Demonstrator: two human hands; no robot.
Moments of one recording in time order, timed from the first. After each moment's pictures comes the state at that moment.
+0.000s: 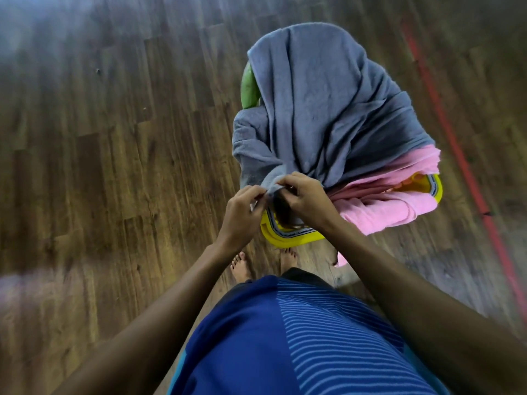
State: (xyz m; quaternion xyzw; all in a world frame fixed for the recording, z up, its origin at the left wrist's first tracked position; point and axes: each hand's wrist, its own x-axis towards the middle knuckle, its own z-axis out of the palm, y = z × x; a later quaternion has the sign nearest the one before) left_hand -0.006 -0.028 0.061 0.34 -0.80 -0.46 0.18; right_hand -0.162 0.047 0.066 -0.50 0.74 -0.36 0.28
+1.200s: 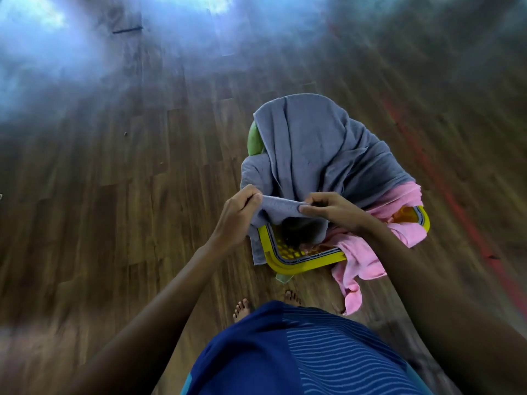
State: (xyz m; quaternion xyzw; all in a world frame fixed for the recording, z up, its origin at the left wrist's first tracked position) left_hand -0.003 -0.047 0.129 0.29 -0.75 -0.55 0.22; right_hand -0.209 0.078 0.124 -0.43 0.65 -0.38 0.50
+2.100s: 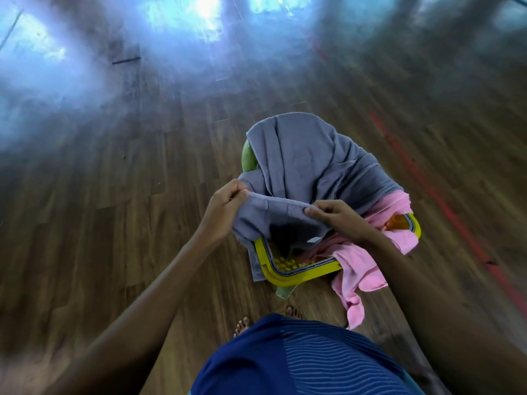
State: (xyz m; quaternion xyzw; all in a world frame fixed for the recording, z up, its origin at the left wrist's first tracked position) left_hand -0.008 -0.072 0.160 0.27 -0.77 -0.52 0.25; right_hand -0.214 0.099 0.138 -0.43 0.68 -0.41 0.43
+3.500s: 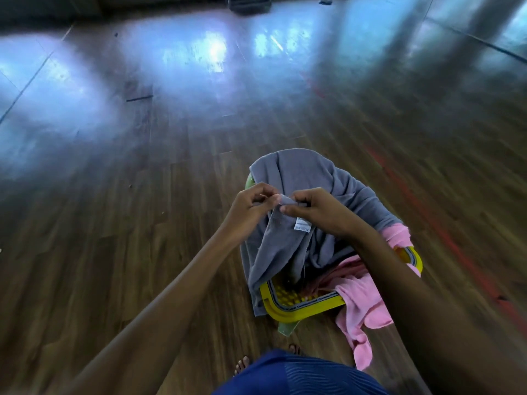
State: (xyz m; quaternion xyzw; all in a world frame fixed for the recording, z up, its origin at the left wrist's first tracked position) left_hand -0.057 -0.075 0.220 0.20 -0.76 -0.57 0.24; right_hand -0.209 0.039 0.226 -0.55 0.67 -0.39 0.31
